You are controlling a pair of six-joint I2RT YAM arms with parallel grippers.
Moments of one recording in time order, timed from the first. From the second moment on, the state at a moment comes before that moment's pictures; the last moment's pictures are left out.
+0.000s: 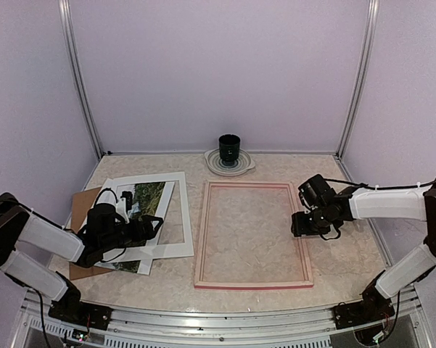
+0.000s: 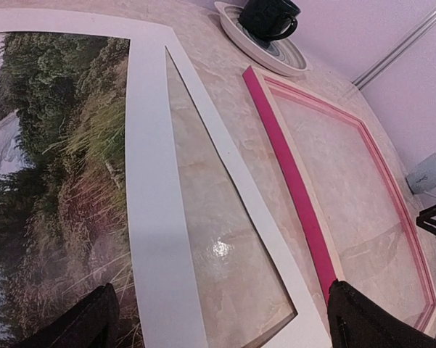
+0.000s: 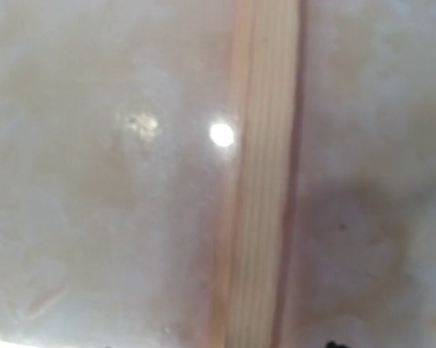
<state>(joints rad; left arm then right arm) -0.51 1.41 0.23 0.76 0.07 -0.56 0.59 1.46 0.79 -0.44 0.19 0.48</state>
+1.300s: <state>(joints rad) -0.80 1.20 0.36 0.32 -0.19 -0.41 0.42 1.54 0.88 -0.26 -0.03 0.32</state>
